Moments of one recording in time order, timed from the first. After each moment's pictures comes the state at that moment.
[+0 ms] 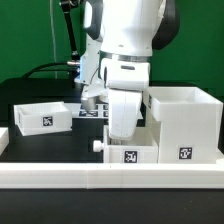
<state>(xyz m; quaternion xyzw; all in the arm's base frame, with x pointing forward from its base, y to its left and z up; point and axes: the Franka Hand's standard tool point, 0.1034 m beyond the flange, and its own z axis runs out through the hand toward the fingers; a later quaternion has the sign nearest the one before) 0.537 -0.003 0.010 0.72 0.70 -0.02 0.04</state>
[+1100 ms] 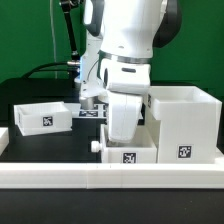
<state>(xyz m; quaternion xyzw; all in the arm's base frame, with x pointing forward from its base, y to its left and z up) 0.535 -0.005 0.012 0.70 0.71 -0.05 0.02</state>
